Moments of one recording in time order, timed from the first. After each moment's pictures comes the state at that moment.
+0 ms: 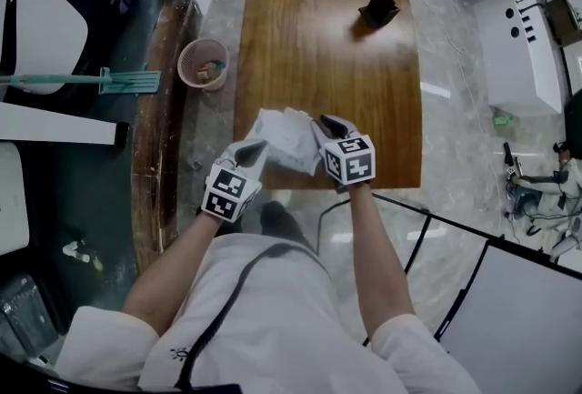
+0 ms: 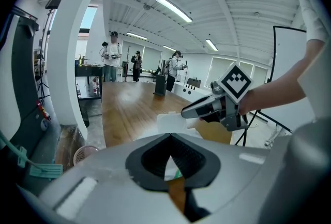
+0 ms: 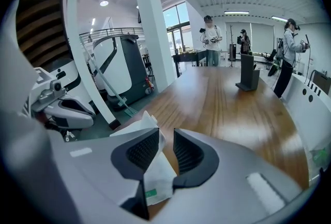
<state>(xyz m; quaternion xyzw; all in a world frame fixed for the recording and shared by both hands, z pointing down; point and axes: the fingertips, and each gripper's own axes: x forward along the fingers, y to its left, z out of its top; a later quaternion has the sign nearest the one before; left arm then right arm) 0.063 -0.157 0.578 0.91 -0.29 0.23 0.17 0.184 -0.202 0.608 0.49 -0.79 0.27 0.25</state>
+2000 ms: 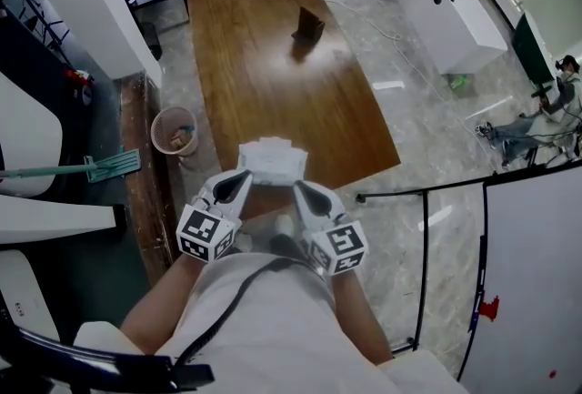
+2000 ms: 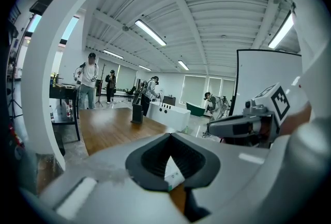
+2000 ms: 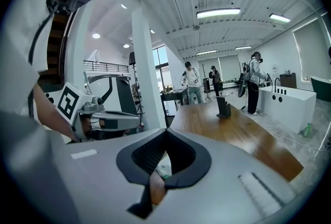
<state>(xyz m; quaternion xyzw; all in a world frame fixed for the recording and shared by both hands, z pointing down) 0.041 -0.127 0.455 0.97 -0.16 0.13 0.10 0.112 -0.066 0.451 0.64 -0.75 0.17 0.05</state>
